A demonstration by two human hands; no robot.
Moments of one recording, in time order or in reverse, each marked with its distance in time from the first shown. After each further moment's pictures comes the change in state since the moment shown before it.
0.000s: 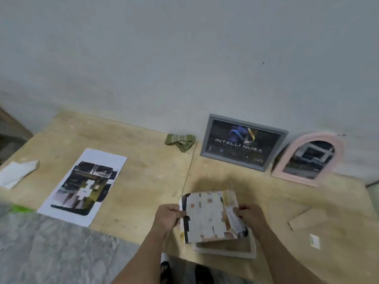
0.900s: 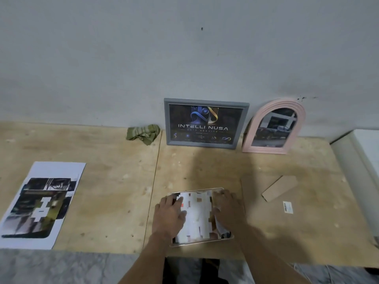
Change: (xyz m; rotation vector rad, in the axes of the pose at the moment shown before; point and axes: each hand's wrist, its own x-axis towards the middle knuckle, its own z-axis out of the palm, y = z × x) left_hand 0.023 -0.018 0.098 1.287 -0.003 0.542; right_hand 0.011 0.056 -0.009 -0.813 0.054 -0.371
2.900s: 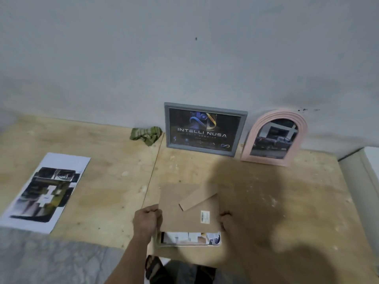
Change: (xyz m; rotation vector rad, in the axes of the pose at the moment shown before) left_hand -0.010 -0.004 0.004 -1.235 0.247 -0.843; right_hand 0.009 0.068 0.021 1.043 -0.177 0.573
